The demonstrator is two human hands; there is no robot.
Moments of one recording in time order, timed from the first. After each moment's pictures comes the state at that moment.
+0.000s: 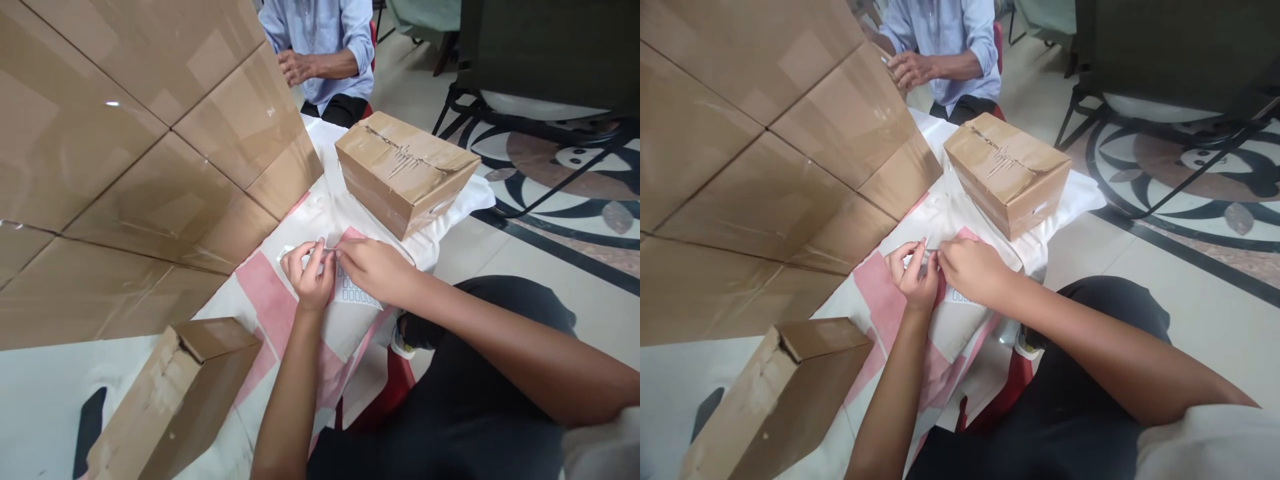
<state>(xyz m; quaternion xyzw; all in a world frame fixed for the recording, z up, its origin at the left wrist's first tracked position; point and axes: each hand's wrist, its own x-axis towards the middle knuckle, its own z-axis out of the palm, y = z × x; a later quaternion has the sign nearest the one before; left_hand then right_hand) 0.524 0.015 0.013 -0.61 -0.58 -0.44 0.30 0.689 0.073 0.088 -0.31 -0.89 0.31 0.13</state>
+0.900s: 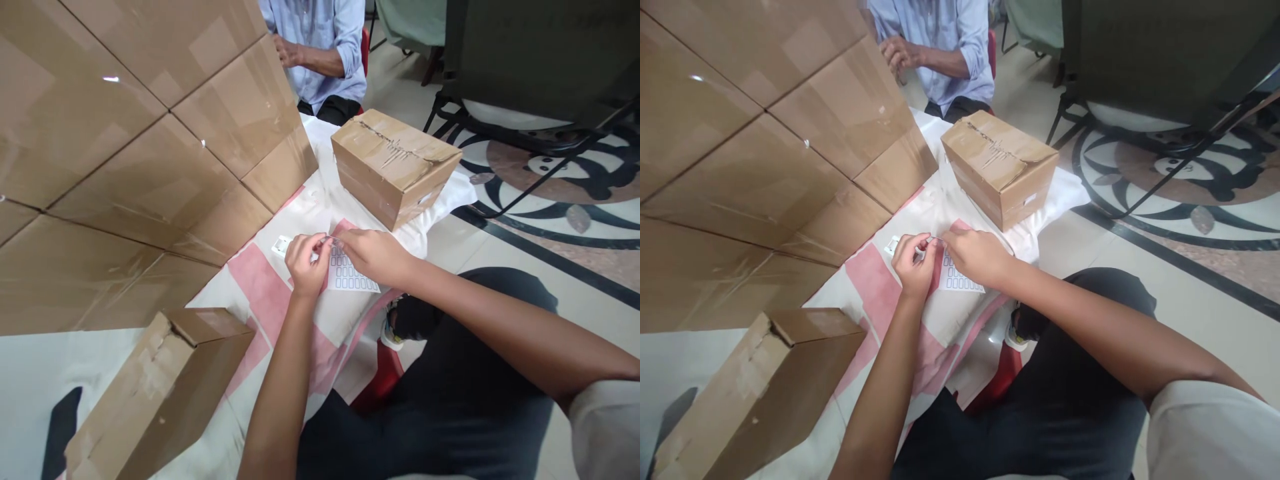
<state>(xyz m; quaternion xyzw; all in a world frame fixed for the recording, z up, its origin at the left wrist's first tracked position) 0.521 0.015 0.009 -0.63 -0.60 -0.47 0.14 0.699 0.074 0.069 -0.31 -0.92 0.21 0.11</state>
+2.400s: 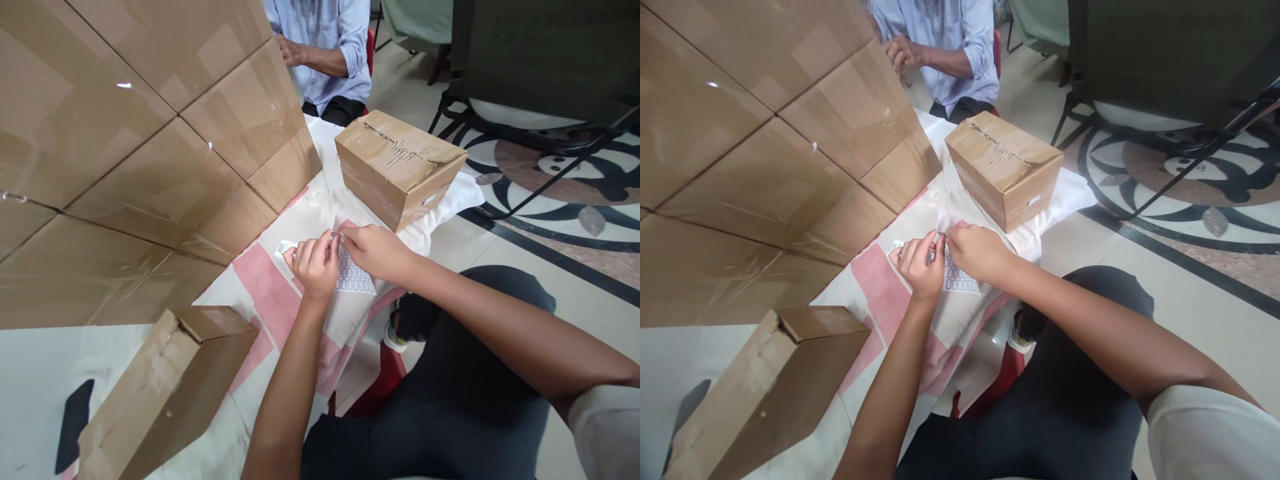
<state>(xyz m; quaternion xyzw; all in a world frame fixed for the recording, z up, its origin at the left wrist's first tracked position) 0.546 0.014 0.016 -0.58 -0.64 -0.41 0.29 0.691 0.079 0.078 -0.37 -0.90 0.23 0.08</state>
